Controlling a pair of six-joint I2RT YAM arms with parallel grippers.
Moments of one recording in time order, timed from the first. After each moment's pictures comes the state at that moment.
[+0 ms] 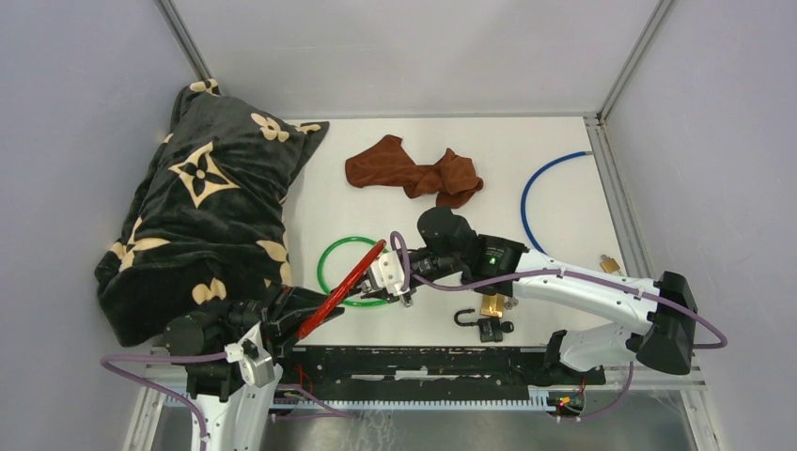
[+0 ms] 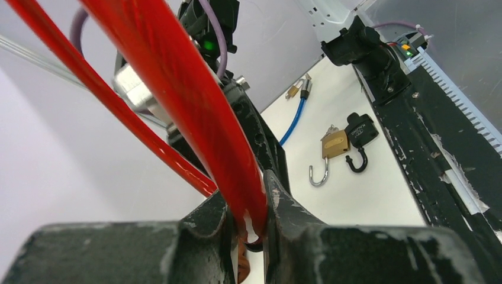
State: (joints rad) left arm -0.08 0.13 0.61 0.11 1.49 0.32; right arm 1.13 1.32 1.11 -0.17 -0.65 -0.63
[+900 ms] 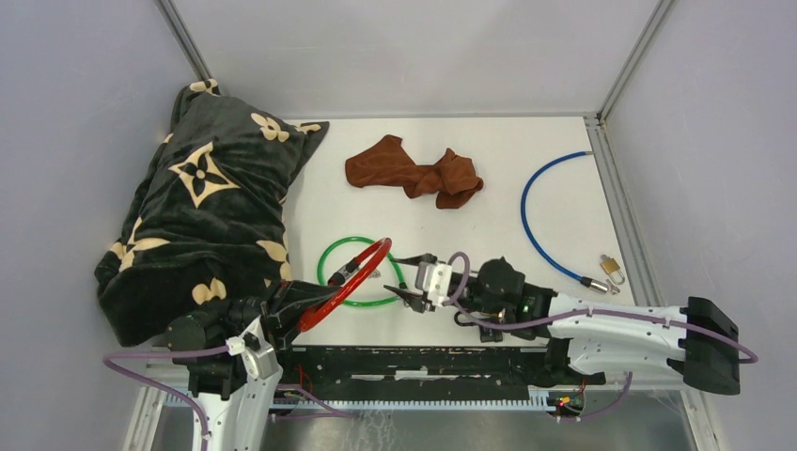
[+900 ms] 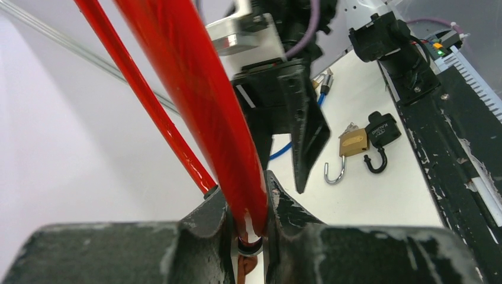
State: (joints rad) left arm -0.08 0.13 0.59 0.13 1.41 0.31; right arm 1.19 1.03 0.63 0.38 -0.14 -0.40
